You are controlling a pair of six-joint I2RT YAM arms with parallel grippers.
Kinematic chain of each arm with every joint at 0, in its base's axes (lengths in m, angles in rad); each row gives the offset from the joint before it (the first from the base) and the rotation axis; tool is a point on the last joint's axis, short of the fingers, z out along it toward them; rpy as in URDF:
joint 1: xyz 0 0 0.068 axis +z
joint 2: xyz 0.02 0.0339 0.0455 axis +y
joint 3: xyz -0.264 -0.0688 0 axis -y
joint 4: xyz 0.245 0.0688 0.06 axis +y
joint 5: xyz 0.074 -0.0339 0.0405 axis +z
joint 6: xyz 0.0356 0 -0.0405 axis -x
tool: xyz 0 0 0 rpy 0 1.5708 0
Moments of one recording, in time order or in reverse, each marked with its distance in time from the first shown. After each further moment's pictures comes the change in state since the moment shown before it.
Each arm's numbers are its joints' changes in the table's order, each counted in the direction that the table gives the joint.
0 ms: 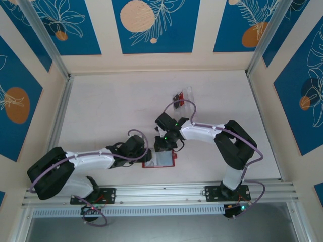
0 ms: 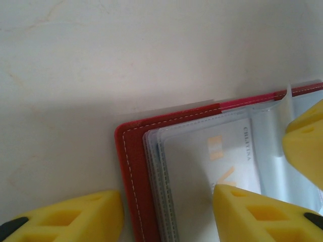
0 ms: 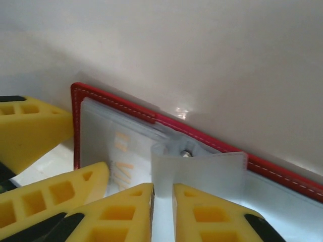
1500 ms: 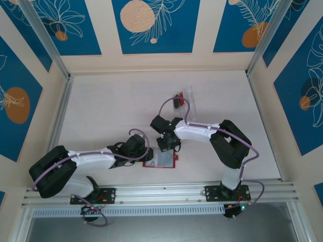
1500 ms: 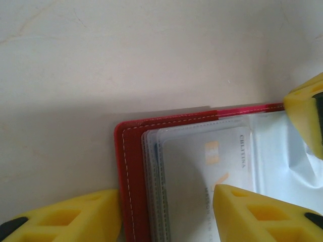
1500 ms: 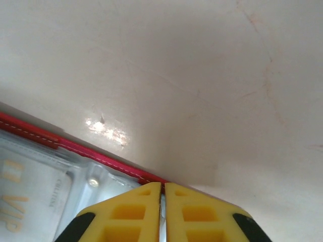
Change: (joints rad) left arm 0.002 0.020 -0.002 -0.061 -0.012 0.001; right arm 0.058 0.051 0.092 0.196 -0.385 0.113
